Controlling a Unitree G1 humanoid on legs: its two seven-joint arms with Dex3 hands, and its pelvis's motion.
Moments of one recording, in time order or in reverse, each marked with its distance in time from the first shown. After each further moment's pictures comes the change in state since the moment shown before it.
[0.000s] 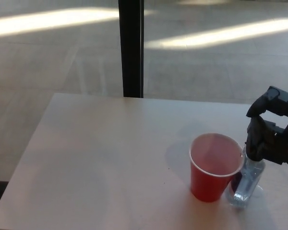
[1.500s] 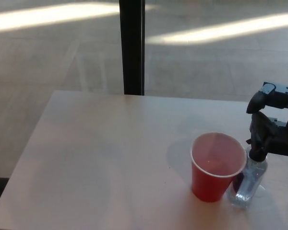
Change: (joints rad) left_arm 0.030 -0.006 0.033 -0.002 0.003 -0.011 -0.012; right_arm -0.097 -0.114 -0.034 -0.087 0.074 0.308 0.064
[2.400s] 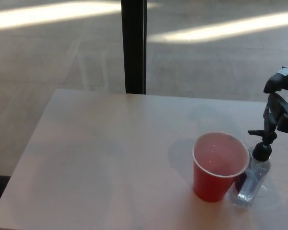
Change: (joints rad) left_arm 0.020 -0.008 0.024 -0.006 0.014 -0.008 -0.001; right_arm -0.115 -0.008 -0.099 0.083 0.067 0.130 -0.058
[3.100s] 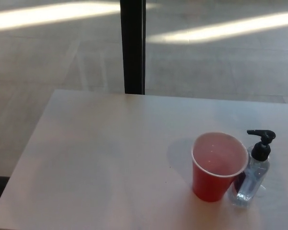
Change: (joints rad) left_arm 0.016 -0.009 0.022 -0.020 0.021 -0.006 -0.014; right_arm -0.045 -0.029 -0.171 -0.028 -0.015 -0.147 -0.106
